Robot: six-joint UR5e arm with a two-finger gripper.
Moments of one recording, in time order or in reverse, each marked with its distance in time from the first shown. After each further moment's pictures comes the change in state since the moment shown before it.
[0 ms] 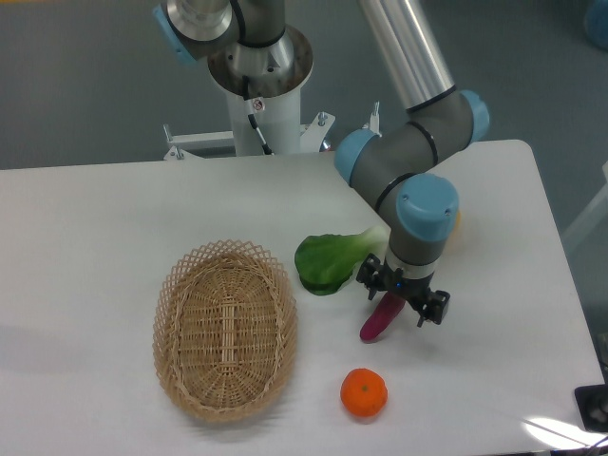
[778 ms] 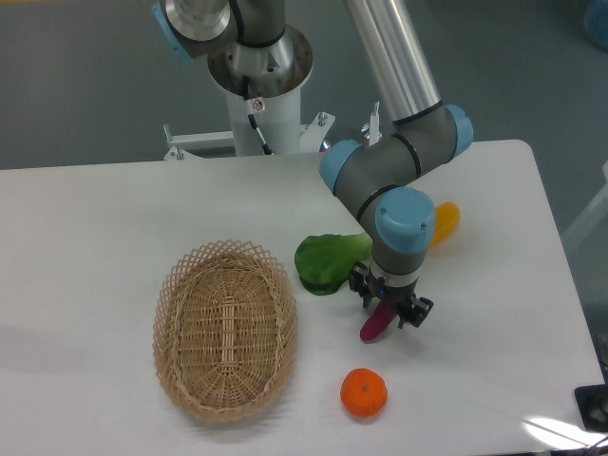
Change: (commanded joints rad) arm -0.014 -0.011 0.012 0.020 0.035 0.014
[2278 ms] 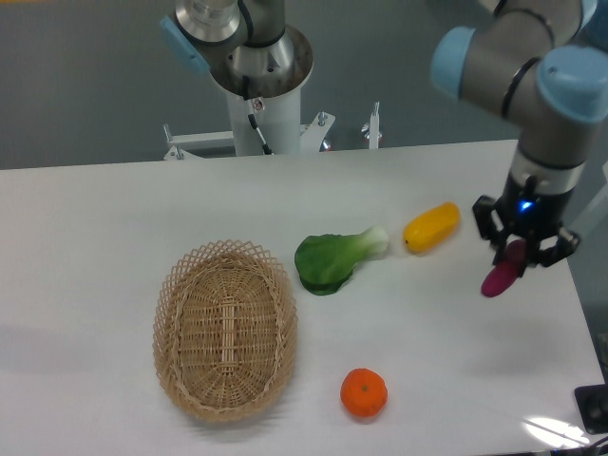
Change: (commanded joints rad) arm 0.308 0.156 0.353 -0.434 -0.158 0.408
